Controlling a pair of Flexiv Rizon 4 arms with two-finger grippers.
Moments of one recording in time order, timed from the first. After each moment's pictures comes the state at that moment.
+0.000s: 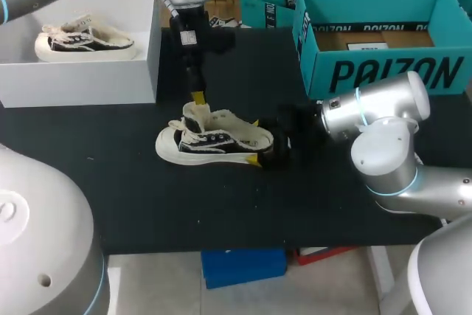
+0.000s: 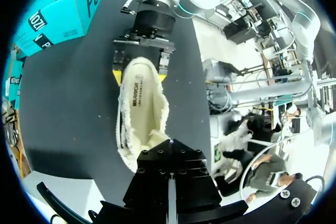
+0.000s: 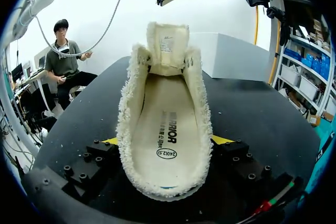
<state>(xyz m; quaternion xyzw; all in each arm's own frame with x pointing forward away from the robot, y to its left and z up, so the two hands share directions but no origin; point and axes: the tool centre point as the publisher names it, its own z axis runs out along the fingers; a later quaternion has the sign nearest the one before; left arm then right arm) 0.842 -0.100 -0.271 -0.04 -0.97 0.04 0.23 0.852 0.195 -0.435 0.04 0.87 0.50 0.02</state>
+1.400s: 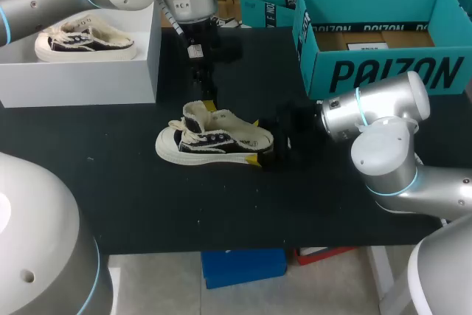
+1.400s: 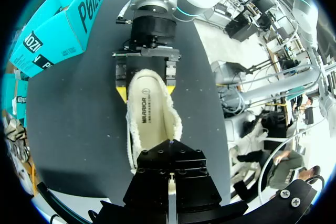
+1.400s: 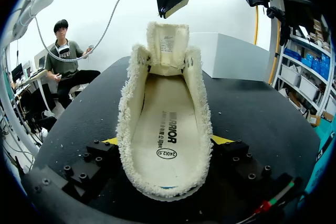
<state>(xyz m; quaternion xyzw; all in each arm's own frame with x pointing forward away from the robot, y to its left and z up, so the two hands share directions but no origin) 0.847 -0.123 -0.296 -0.08 -0.98 0.09 0.18 0.852 0.195 -0.435 0.04 0.87 0.50 0.02</state>
